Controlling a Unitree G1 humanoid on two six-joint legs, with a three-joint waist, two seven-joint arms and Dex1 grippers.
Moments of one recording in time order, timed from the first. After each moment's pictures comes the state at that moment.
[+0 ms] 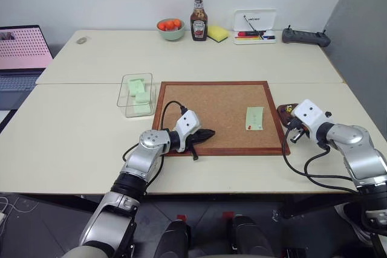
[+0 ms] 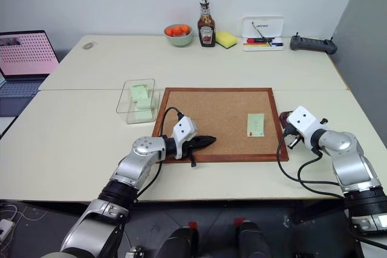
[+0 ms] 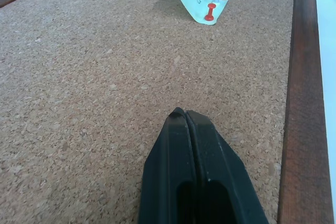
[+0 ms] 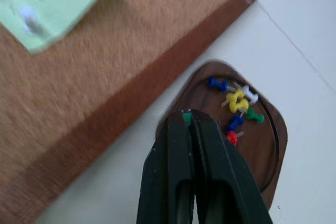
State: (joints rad) left arm -0.54 0.31 -0.24 0.41 -0.10 0.10 -0.94; right arm -0.37 -0.76 0.08 0.12 -0.07 0.36 0.63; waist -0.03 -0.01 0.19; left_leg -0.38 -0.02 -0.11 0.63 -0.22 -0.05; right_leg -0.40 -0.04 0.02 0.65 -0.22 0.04
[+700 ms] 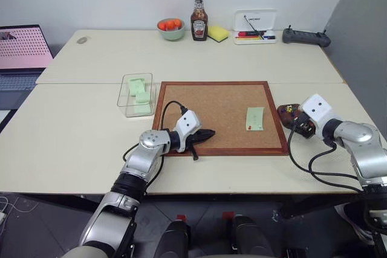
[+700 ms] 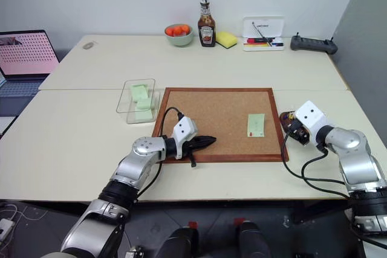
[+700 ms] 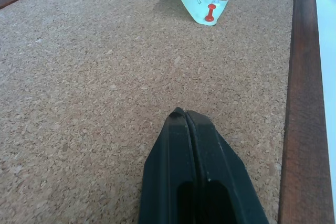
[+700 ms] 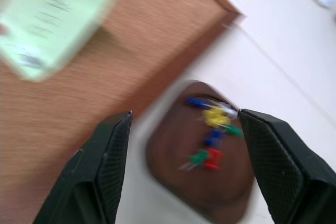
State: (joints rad) left arm -0.53 0.32 -0.23 0.40 -0.10 0.09 -0.94; right arm -0.31 -0.75 -0.01 -0.03 0.09 0.41 0.74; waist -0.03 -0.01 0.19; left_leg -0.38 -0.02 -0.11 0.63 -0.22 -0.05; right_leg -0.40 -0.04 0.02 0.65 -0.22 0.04
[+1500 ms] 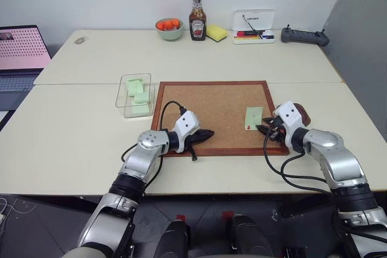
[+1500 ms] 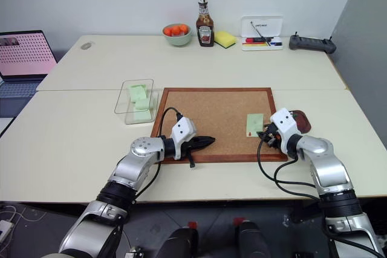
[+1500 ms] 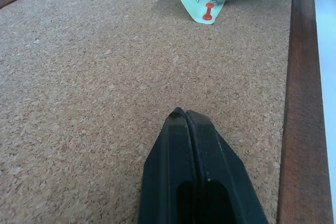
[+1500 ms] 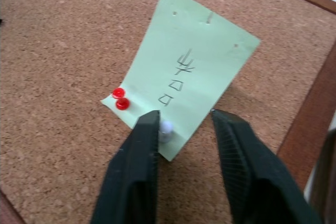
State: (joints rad) left arm -0.52 0.33 -0.23 0.38 -0.10 0.10 -0.94; right arm -0.38 -0.55 0.06 0.03 0.14 0.49 0.68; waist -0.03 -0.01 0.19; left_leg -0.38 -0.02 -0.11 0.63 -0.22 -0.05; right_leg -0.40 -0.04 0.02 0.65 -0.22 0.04
